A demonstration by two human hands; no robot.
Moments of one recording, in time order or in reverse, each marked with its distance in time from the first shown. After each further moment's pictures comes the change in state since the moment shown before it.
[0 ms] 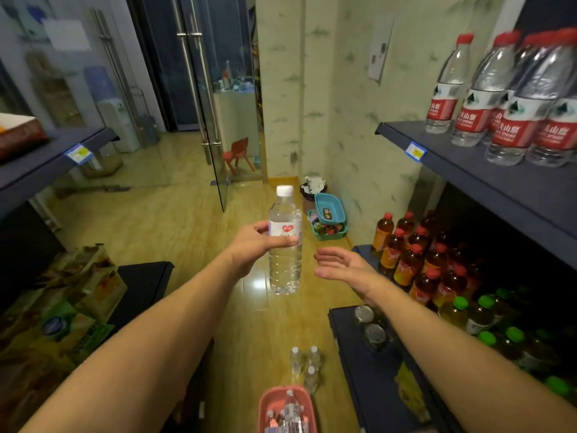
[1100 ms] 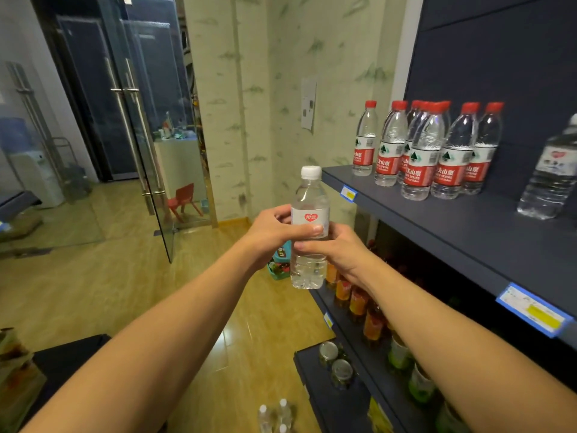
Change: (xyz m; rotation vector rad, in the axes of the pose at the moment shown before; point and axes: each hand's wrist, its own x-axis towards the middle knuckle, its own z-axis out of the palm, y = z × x) left_hand 0.032 0.113 0.098 -0.034 -0.356 0.336; right_hand -0.025 -0.130 -0.042 0.082 0.274 -0.260
